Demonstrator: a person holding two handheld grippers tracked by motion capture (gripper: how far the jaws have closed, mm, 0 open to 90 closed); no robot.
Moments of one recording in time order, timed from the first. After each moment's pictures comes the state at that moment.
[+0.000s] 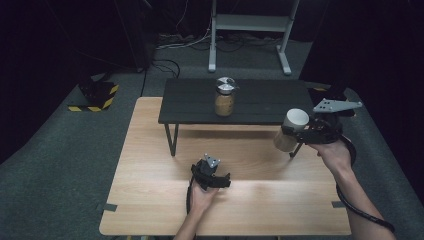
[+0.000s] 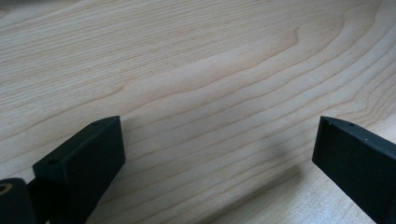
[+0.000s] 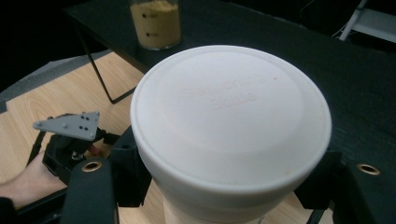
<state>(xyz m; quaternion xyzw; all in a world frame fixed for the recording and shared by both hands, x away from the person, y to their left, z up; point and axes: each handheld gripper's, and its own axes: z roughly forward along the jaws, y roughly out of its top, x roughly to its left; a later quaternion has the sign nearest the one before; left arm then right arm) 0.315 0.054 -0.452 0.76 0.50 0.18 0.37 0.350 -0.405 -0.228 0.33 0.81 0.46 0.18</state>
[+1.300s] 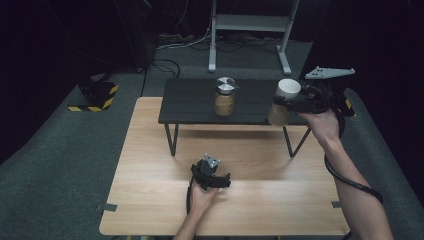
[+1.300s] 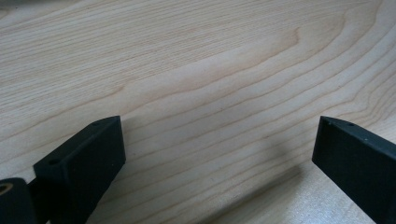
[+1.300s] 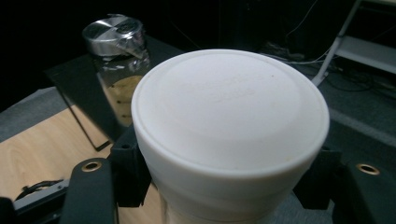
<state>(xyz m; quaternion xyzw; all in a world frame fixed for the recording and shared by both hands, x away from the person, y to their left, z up) 0.315 0.054 -0.452 0.76 0.50 0.18 0.37 0.395 -0.376 -0.193 0.33 0.78 0.48 0.21</state>
